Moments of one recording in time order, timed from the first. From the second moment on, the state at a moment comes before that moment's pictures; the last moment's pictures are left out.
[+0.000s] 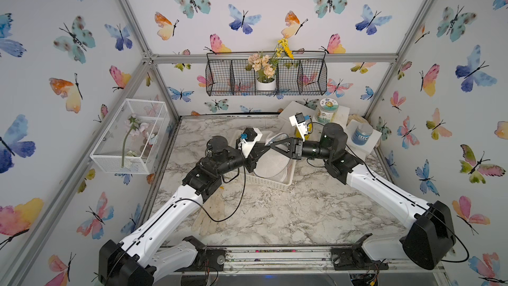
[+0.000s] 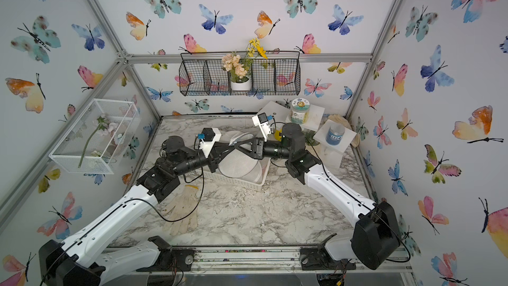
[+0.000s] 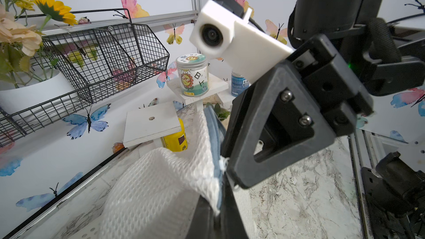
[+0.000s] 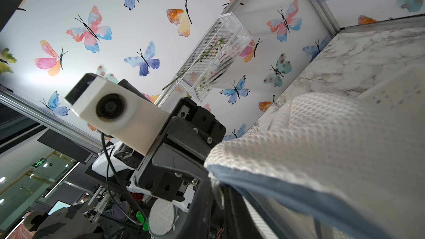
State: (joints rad) left arm -0.58 1.10 0.97 0.01 0.48 0.10; right arm 0.62 1.38 1.10 0.24 -0.85 0.79
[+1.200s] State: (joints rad) left arm -0.59 1.02 0.88 -0.06 0.45 0.12; right arm 0.60 1.28 1.07 -0.13 -0.58 0.66
